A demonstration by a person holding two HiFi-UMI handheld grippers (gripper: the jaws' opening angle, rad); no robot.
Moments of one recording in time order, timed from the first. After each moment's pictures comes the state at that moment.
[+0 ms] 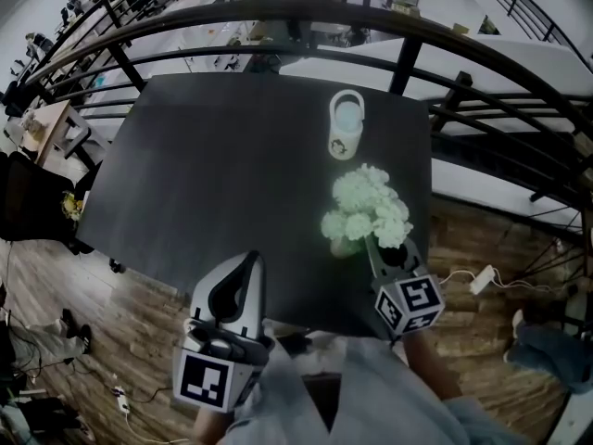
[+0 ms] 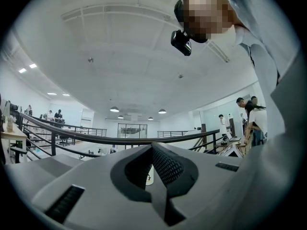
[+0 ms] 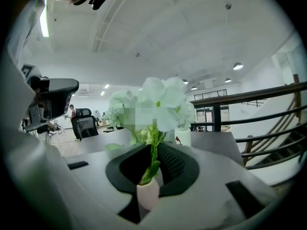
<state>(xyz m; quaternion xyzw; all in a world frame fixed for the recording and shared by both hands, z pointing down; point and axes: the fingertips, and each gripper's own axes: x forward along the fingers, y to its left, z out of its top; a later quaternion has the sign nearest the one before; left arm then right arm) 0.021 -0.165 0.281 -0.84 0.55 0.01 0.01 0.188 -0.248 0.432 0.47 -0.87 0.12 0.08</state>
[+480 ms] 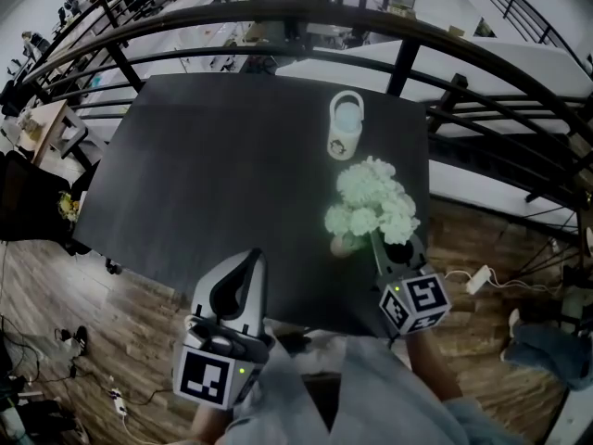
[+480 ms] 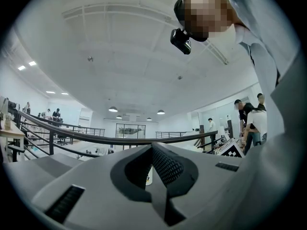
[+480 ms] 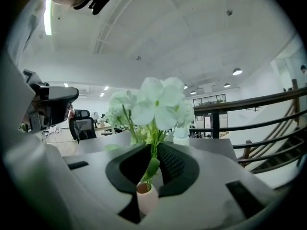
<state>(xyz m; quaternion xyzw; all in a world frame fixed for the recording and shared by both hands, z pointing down) 0.013 -0.165 0.282 -0.84 0.54 0.01 0.00 0.186 -0.250 0.408 0.48 -0.87 0.10 0.07</state>
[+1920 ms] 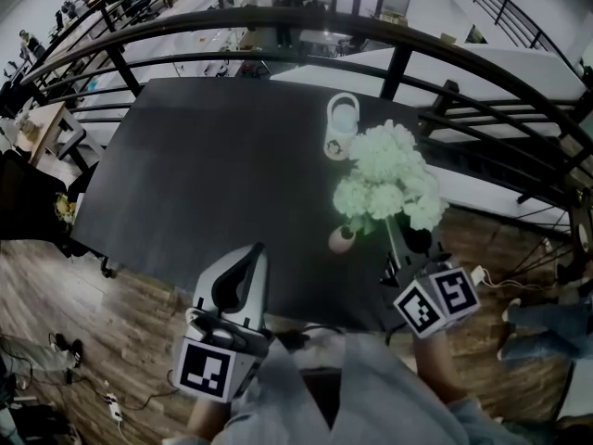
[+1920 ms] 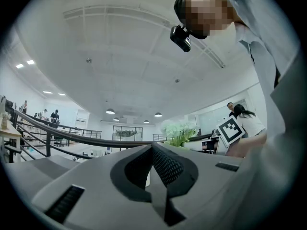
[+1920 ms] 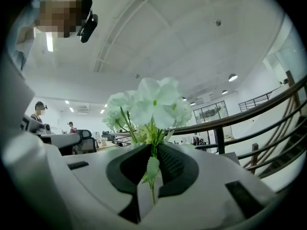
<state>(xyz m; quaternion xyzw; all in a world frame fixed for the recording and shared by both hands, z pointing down) 0.006 -0.152 0.279 -0.85 0.52 0.02 0.01 0.177 -0.235 0.308 0.49 -0.87 0.09 -0.03</state>
